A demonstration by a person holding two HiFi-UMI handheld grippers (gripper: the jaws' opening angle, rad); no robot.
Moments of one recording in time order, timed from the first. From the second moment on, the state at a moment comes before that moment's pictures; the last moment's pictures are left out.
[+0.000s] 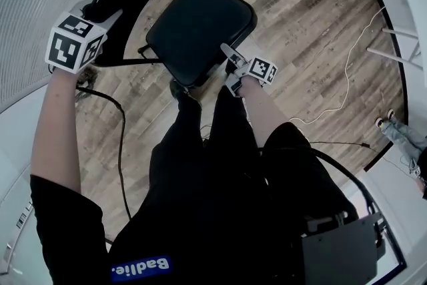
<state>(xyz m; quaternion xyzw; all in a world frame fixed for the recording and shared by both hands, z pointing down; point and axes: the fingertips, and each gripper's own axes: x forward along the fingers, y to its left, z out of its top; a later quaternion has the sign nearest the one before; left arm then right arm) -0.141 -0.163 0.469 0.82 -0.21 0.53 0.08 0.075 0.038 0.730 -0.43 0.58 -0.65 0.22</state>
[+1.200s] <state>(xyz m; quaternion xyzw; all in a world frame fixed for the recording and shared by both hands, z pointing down) -0.116 -0.150 0.514 0.83 -0.20 0.52 0.10 0.127 0.095 0.827 -0.45 0.53 -0.67 0.26</state>
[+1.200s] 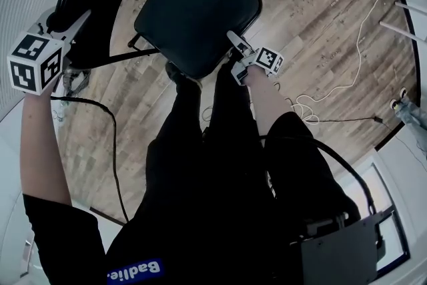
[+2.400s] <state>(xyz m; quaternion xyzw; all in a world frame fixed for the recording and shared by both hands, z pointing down) -0.122 -0.153 0.565 0.82 -0.18 0.52 0.14 0.150 0.129 0.906 -0.46 0.50 -0.69 0.25</state>
